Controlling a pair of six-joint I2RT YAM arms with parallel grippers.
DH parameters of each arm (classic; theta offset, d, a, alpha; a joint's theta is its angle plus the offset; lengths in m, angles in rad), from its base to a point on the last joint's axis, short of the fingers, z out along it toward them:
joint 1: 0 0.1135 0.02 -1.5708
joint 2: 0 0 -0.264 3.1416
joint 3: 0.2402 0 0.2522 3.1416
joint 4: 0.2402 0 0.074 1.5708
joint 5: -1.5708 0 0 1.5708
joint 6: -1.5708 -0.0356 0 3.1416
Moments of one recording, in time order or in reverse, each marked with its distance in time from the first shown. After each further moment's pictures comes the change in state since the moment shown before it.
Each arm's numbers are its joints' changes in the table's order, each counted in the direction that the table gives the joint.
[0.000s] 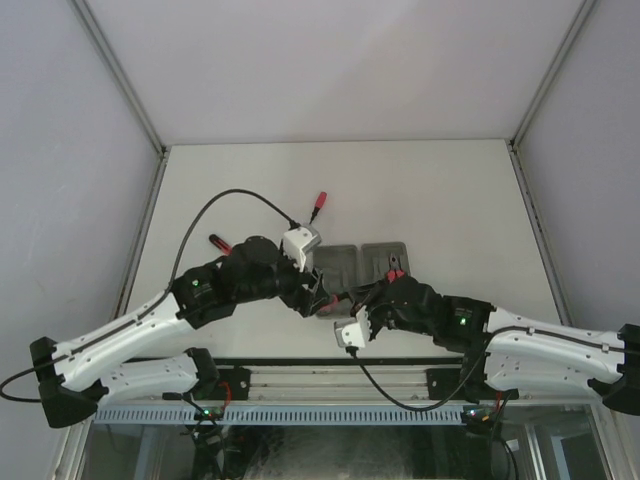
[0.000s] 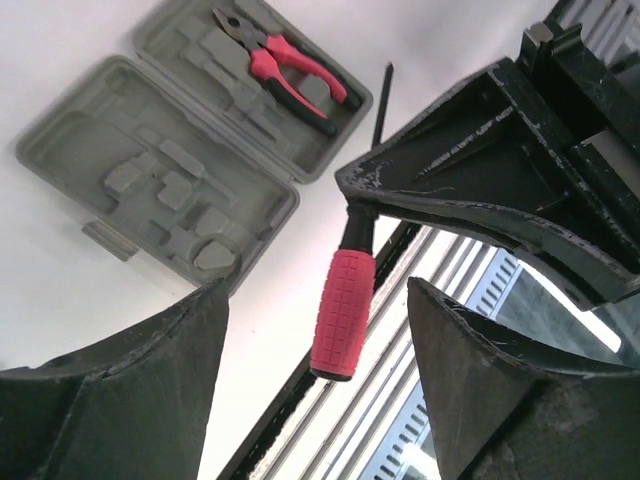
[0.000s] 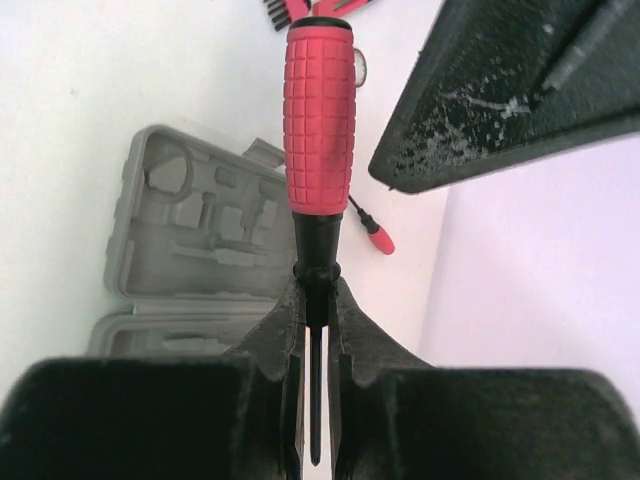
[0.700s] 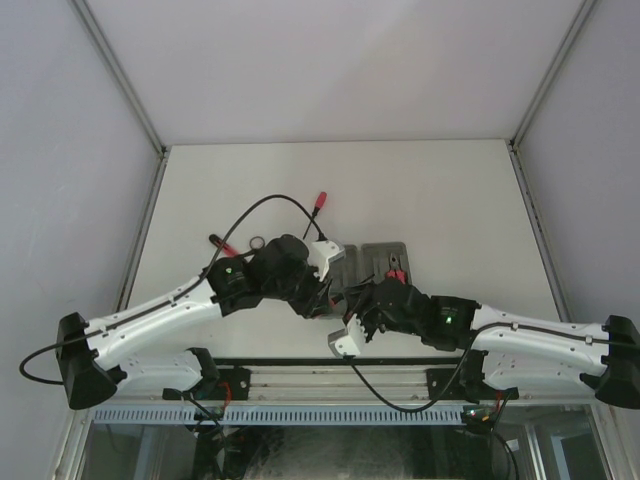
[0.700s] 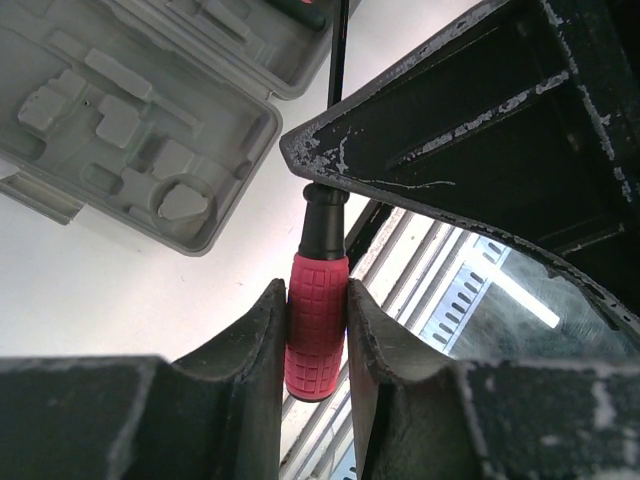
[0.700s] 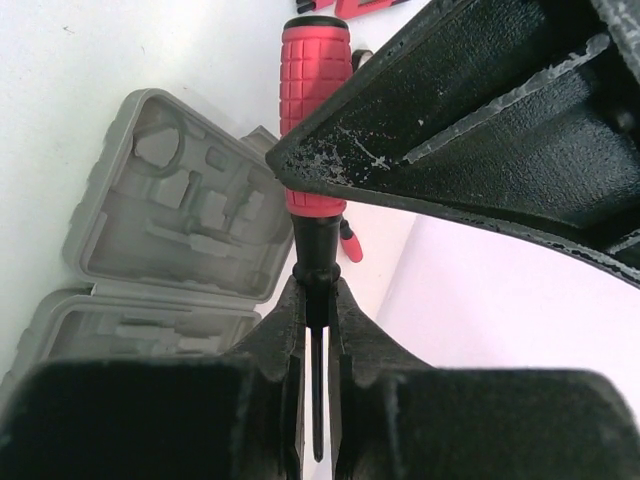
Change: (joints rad) left arm 0.001 0.167 0.029 0.090 -0.106 -0.048; right arm 0.015 0.076 -0.001 -0.019 -0.014 0.173
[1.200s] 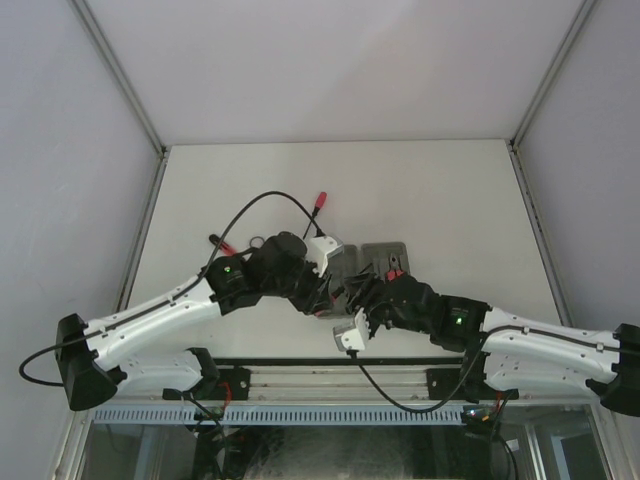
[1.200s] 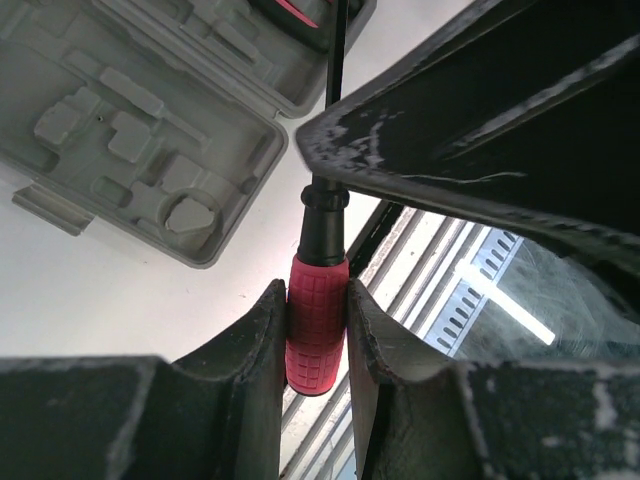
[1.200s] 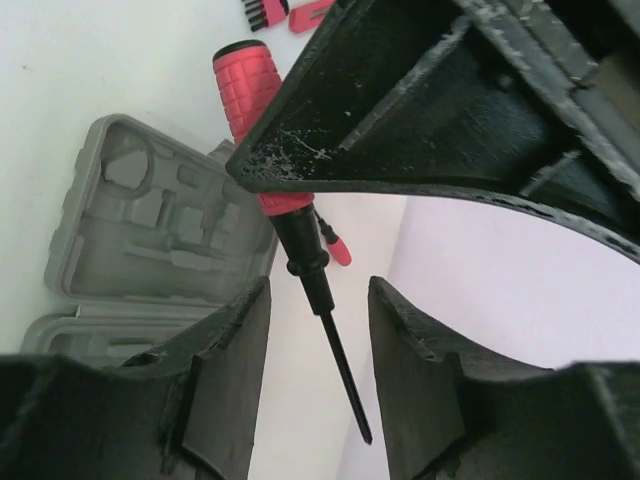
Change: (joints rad) left arm 0.016 -0.005 0.000 -0.029 0.002 0.008; right arm -0.033 -0.089 -0.027 -0.059 0.053 -0.077
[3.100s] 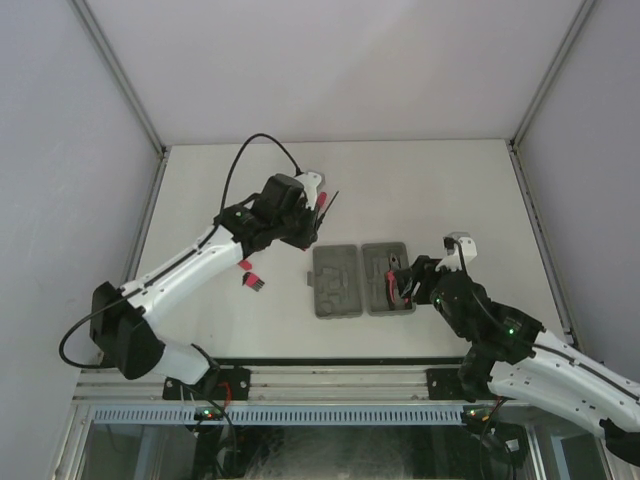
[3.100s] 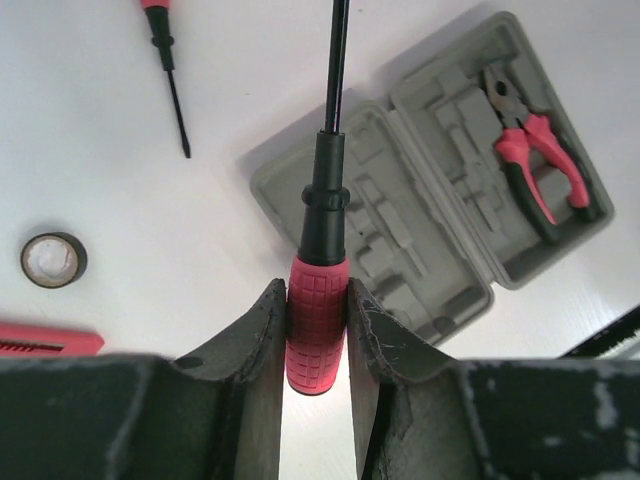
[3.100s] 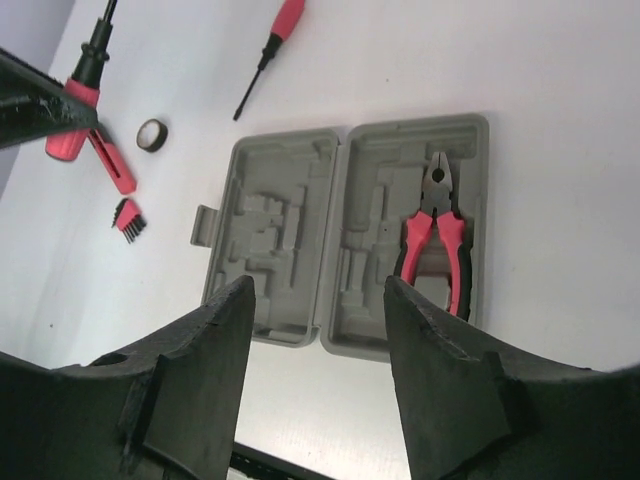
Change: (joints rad) left arm 0.304 0.313 0.291 0.019 0.218 -0.057; right arm -0.227 -0.320 -0.066 0.272 -0.535 -1.917
